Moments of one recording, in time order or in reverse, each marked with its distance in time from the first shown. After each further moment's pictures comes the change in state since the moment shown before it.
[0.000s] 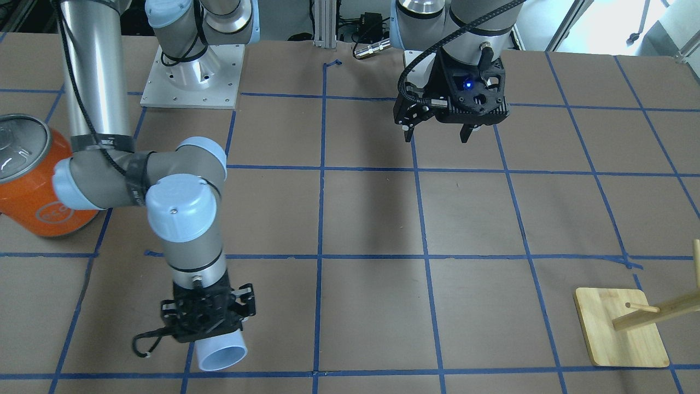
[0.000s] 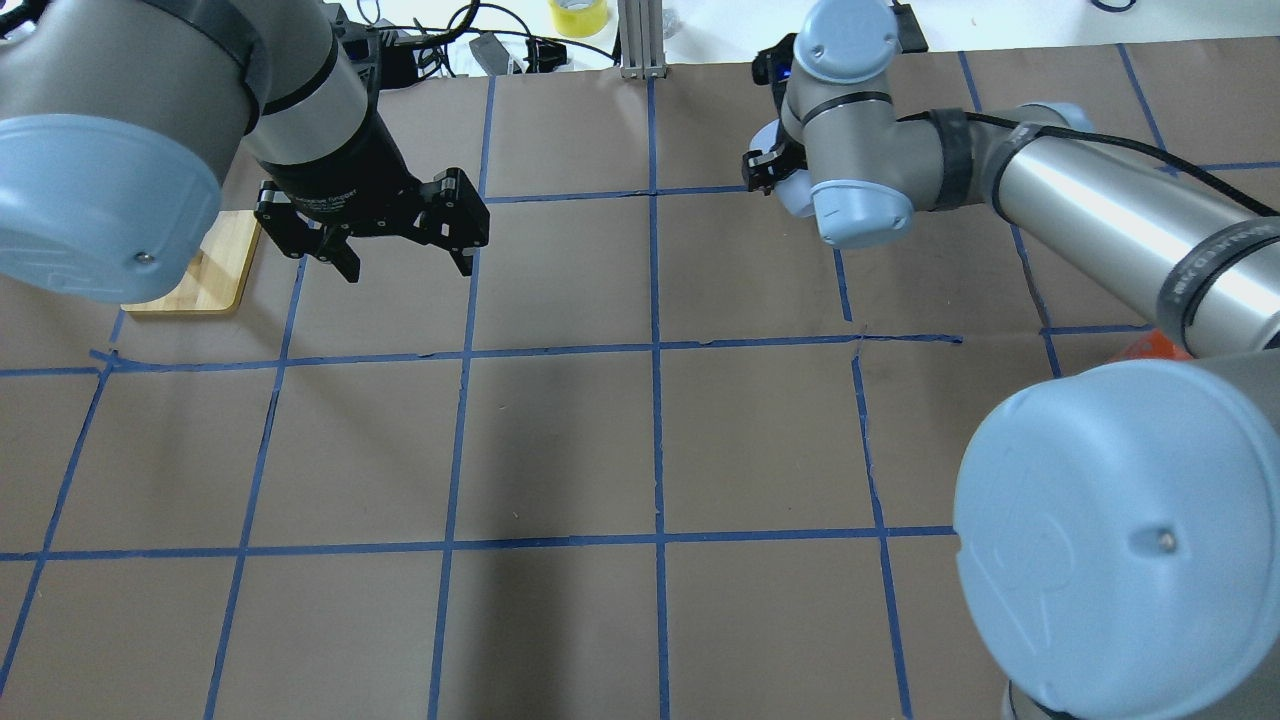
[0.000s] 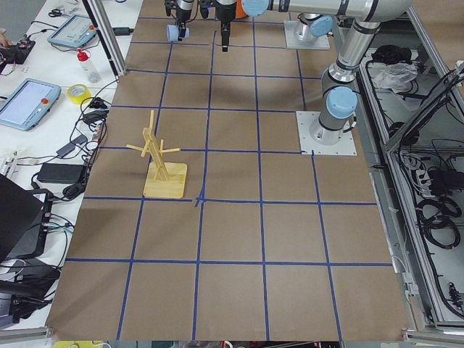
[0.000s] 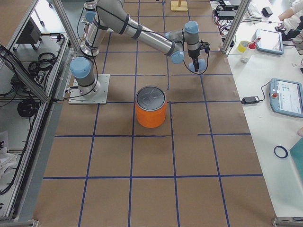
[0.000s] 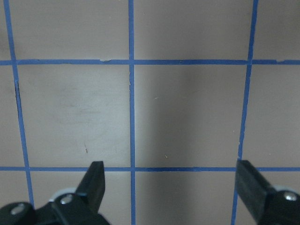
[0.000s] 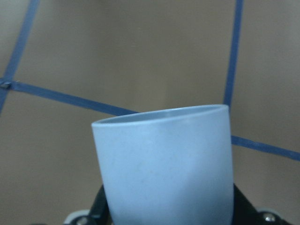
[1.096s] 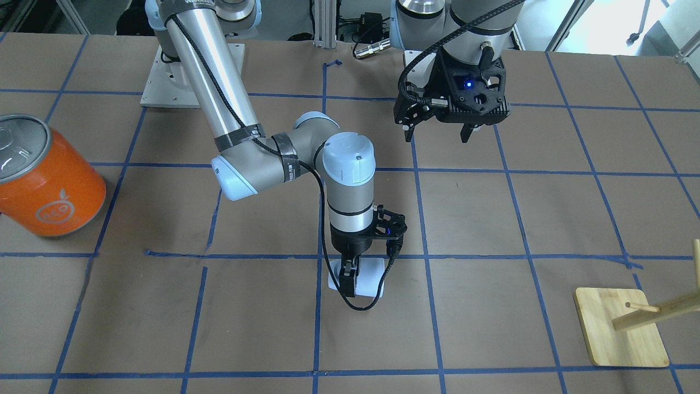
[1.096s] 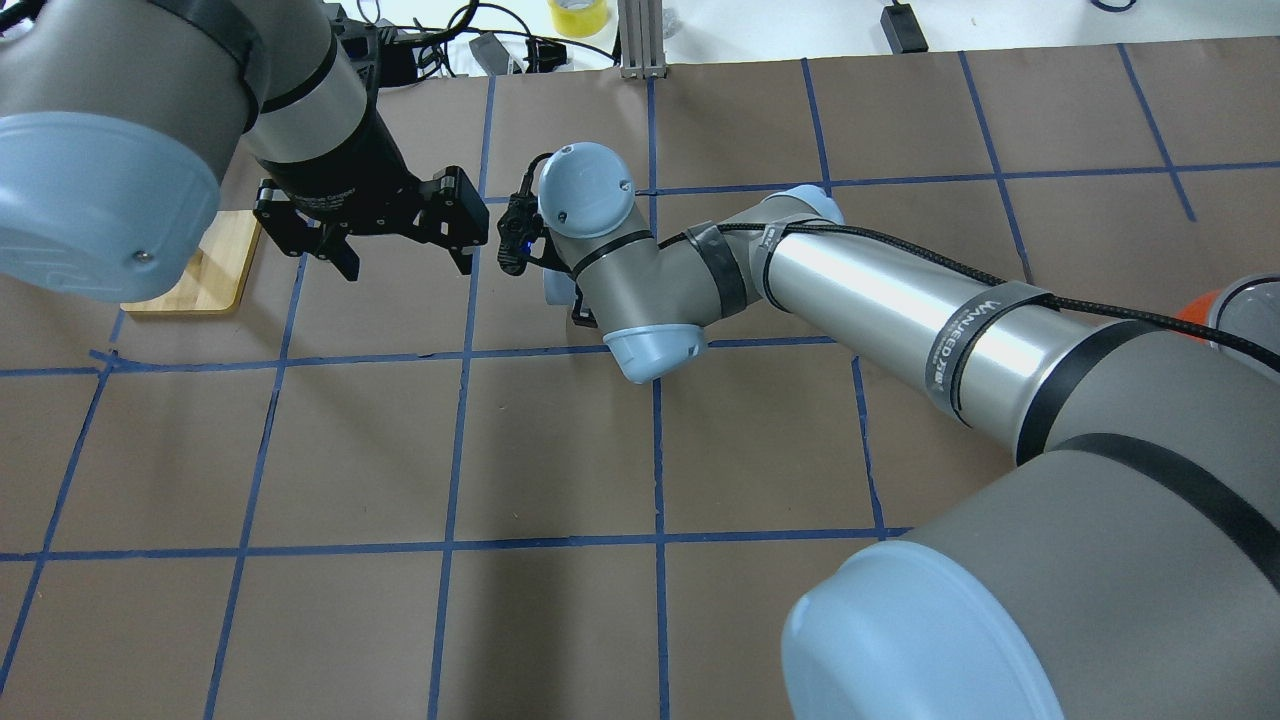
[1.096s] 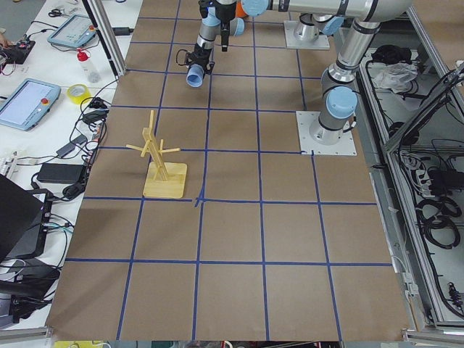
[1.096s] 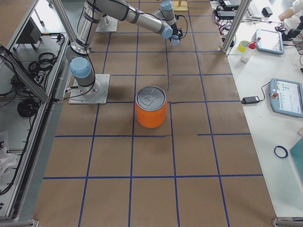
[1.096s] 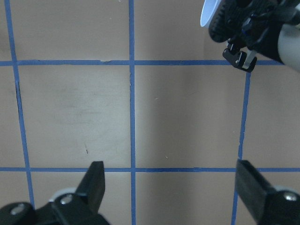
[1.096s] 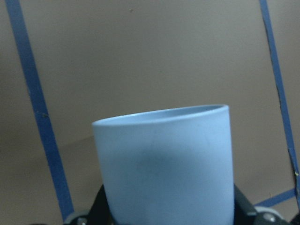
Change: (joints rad) left arm 0.000 0.000 0.002 0.000 0.001 0.001; right arm 0.320 0.071 0.015 -0.069 0.006 -0.753
